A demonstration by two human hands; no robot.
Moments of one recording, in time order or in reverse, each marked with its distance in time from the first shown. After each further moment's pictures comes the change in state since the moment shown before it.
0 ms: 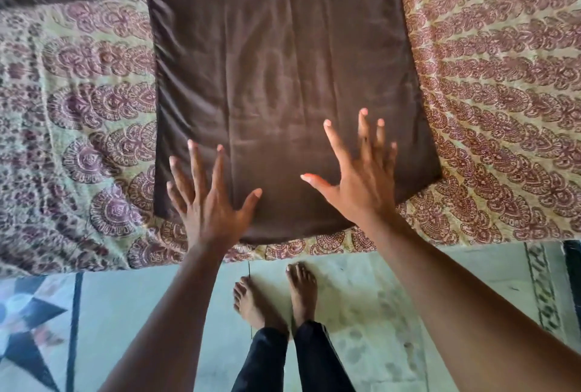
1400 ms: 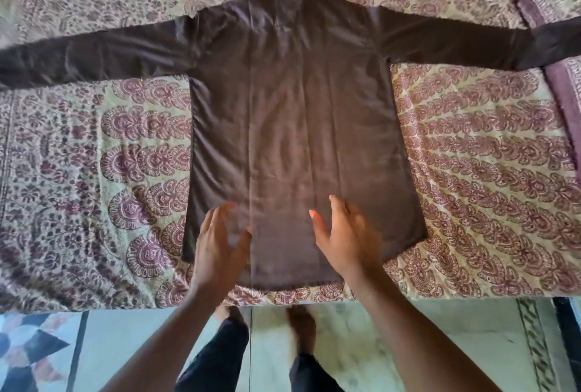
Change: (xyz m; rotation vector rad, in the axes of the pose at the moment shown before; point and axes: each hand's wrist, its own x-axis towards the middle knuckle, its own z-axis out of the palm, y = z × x) left_hand 0.010 0.022 -0.088 -0.443 0.008 0.017; right_hand 0.001 -0.063 -0.083 0.102 -0.044 0.100
